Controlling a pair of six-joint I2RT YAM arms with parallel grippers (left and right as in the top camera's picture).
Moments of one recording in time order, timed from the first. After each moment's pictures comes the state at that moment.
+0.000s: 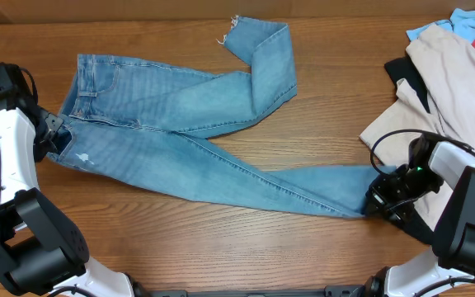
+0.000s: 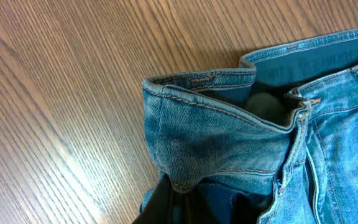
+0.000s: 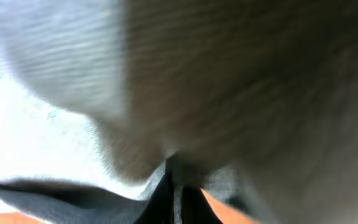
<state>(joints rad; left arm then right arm) 0.45 1.81 1.48 -0.94 -0.22 -0.65 -0.35 1.80 0.93 -1.15 -0.33 0.36</state>
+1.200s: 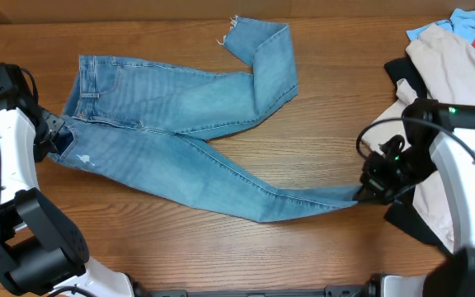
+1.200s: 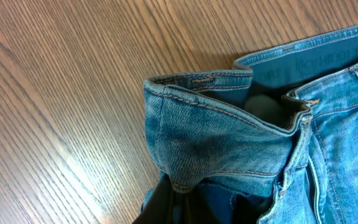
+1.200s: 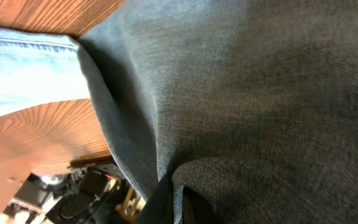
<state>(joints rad) 0.45 1.81 1.48 -0.95 -0.21 -0.62 -0.12 1.52 1.25 -1.62 -0.42 0.35</state>
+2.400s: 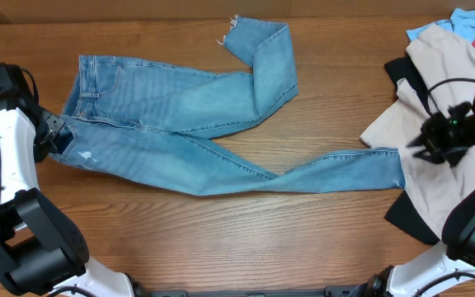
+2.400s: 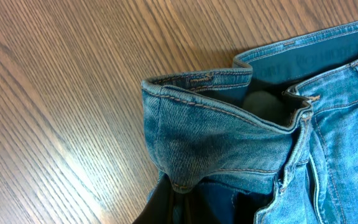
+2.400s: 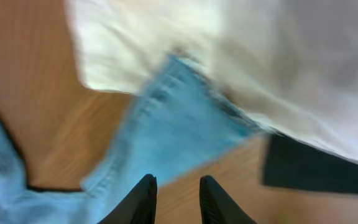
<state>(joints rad) 0.45 1.81 1.48 -0.96 -0.20 -0.62 -0.50 1.87 1.50 -1.32 -0.31 0.30</state>
